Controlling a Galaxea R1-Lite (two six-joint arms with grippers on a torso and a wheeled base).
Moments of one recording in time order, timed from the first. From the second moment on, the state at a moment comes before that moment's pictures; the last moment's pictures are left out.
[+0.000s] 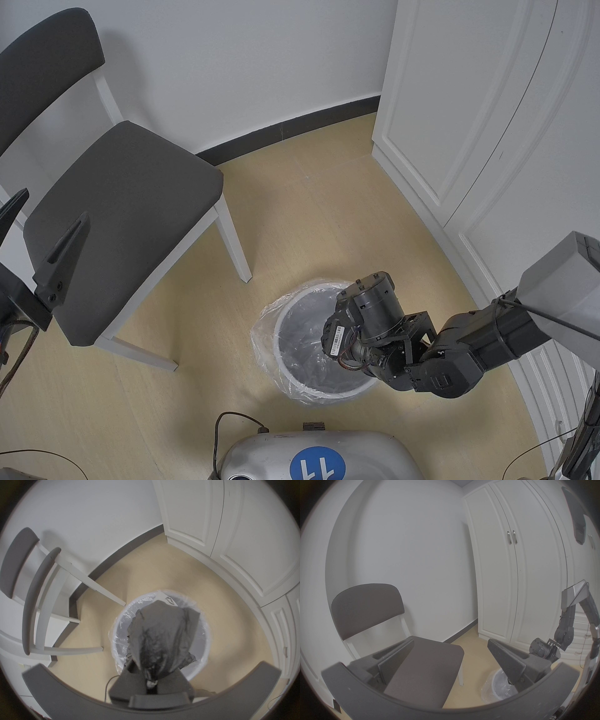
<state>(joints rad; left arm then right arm) -0.66 0.94 -0.39 -0.89 0.38 0.38 0.80 2.08 -1.06 -0.36 -0.49 0.71</state>
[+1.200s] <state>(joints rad) -0.66 0.94 -0.38 -0.89 0.38 0.41 0.75 2.27 -1.18 -0.59 -0.40 0.86</state>
